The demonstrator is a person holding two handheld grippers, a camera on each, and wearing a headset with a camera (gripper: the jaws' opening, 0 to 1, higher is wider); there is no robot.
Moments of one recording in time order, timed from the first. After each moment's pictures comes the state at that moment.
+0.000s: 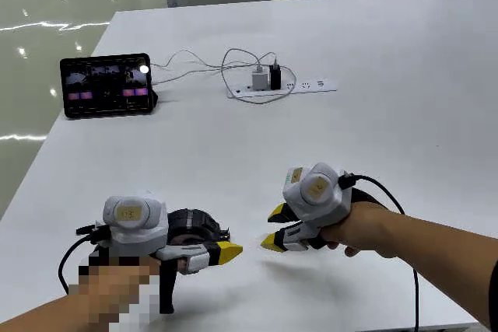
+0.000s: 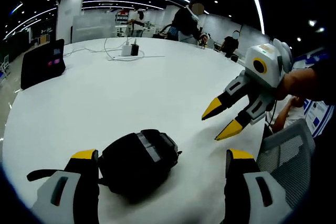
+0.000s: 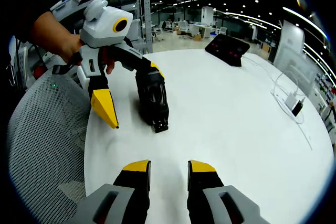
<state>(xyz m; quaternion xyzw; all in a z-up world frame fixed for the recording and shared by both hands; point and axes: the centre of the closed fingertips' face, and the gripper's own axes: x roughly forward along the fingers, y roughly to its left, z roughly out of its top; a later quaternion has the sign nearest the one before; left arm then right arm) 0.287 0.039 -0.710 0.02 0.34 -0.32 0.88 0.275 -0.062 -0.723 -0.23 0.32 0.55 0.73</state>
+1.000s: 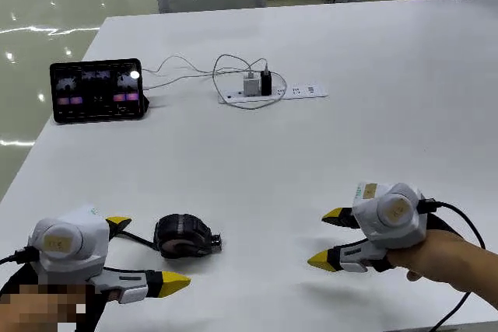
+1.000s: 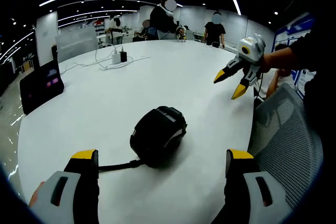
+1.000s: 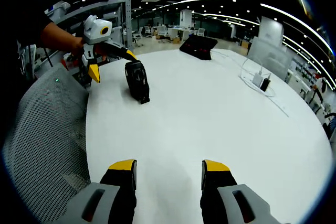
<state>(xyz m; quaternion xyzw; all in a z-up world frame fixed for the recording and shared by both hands) 0.264 0.094 -0.698 0.09 0.31 -0.37 0.87 0.261 -0.162 -0.713 -0.20 0.32 0.49 0.79</state>
